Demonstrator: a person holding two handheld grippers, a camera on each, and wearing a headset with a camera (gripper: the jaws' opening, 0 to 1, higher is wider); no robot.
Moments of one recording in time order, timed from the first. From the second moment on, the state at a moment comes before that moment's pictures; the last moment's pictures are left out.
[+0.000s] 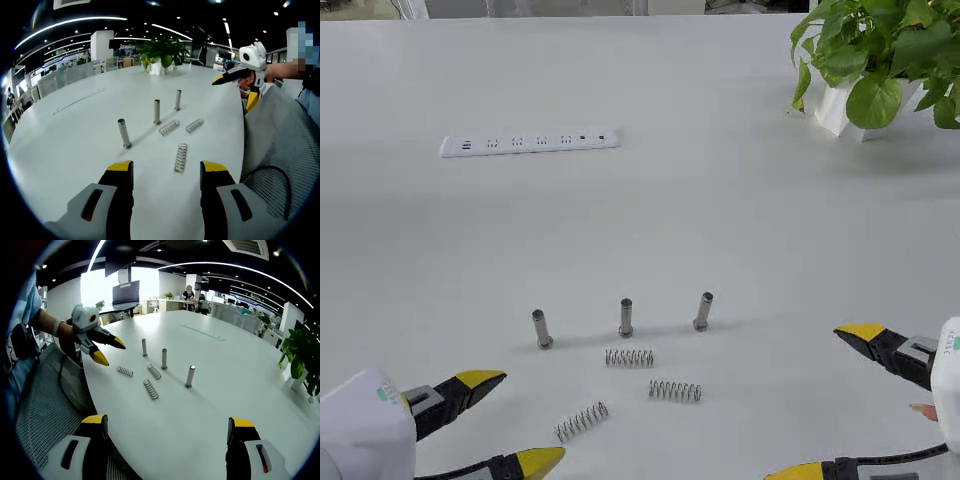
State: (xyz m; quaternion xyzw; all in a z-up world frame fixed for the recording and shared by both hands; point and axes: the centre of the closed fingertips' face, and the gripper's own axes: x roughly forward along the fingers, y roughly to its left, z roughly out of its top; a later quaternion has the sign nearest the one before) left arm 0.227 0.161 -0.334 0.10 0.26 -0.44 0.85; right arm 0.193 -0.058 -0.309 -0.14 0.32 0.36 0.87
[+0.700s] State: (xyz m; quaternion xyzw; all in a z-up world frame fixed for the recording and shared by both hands) left arm 0.220 0.141 -0.354 0.14 0.26 -0.48 0.83; right arm 0.195 -0.058 -0.309 -0.14 0.32 0.36 0.87
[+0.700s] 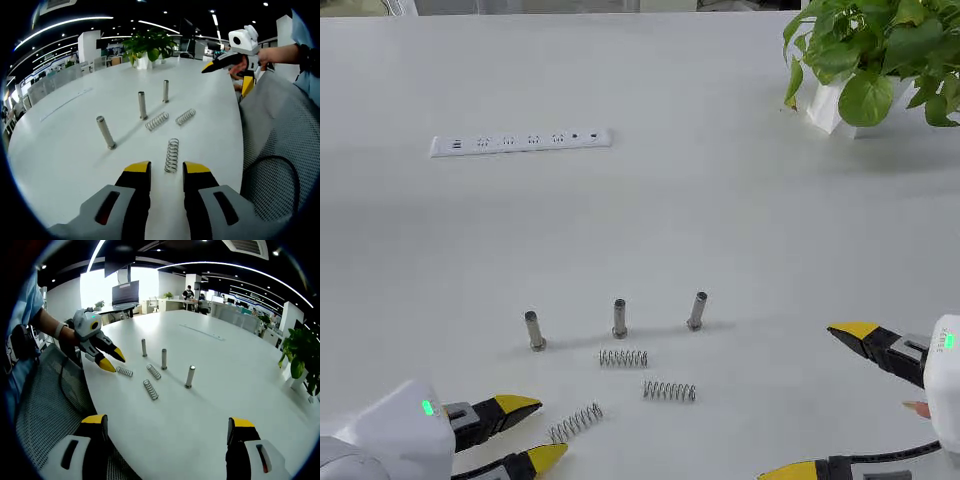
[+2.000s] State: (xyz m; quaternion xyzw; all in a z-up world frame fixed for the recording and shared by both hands) left arm 0.222 0.138 -0.356 0.13 0.26 -0.47 0.83; right arm 0.194 -0.056 -0.310 -0.14 0.32 0.36 0.87
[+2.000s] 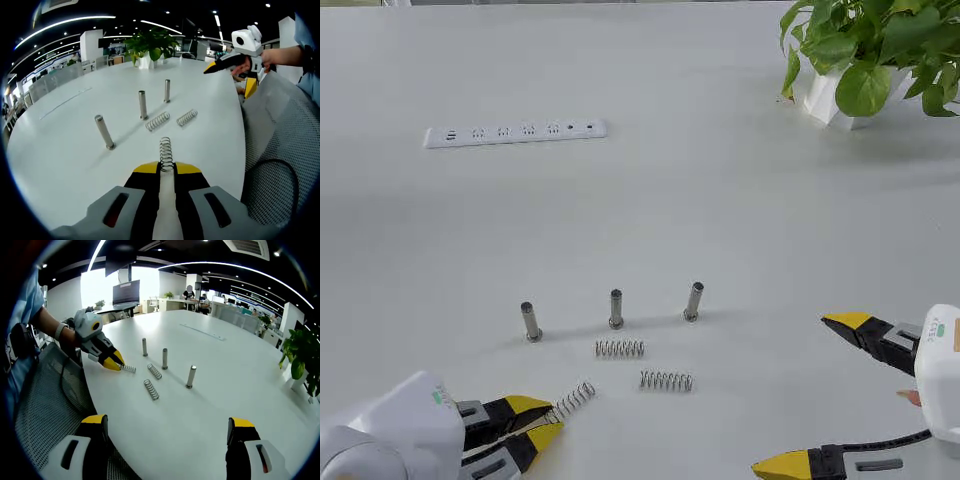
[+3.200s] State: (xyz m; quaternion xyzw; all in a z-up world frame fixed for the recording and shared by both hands) left arm 0.230 0.088 -0.270 0.09 0.16 -0.52 0.84; right arm 0.226 -0.011 -0.260 0.00 0.26 0.39 0.88
